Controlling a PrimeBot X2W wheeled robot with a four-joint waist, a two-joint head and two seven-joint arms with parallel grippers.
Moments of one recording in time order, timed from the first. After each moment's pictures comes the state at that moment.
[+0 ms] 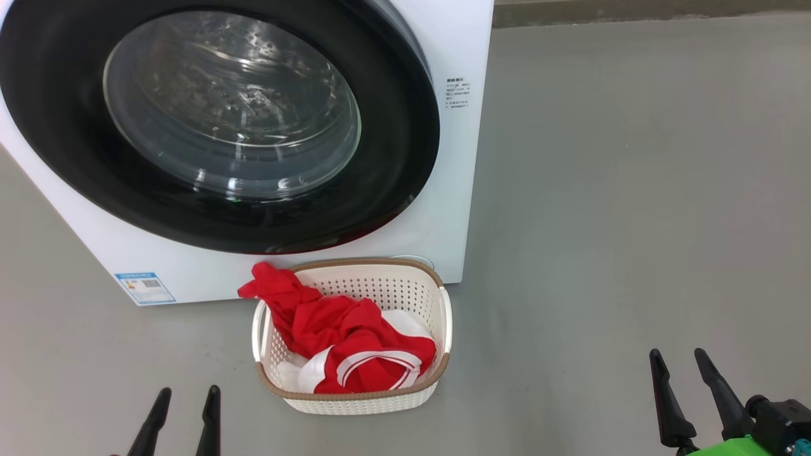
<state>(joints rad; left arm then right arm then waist) 0.11 0.13 0.02 0.14 -0.36 -0.13 -0.25 0.10 -0.06 -0.09 0.25 0.35 0.13 -0.26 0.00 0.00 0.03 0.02</state>
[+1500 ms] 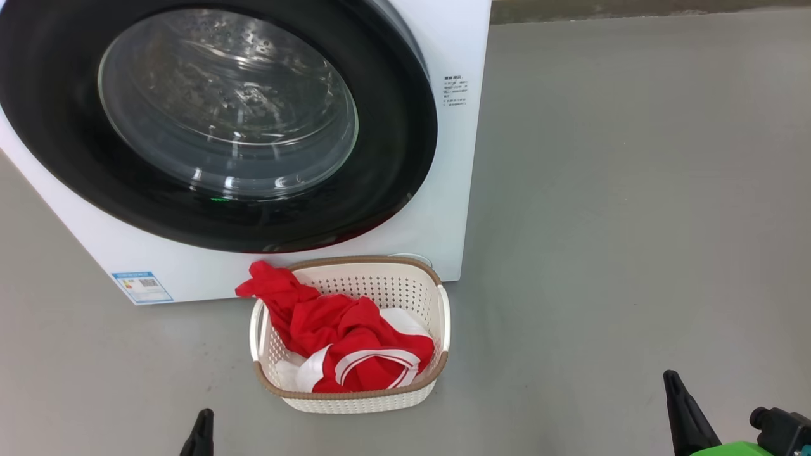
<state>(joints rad) 0.10 0.09 0.00 0.23 -0.64 -0.12 -0.18 0.10 -0.03 -0.09 0.32 0.62 0.13 -0.17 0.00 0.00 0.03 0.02</state>
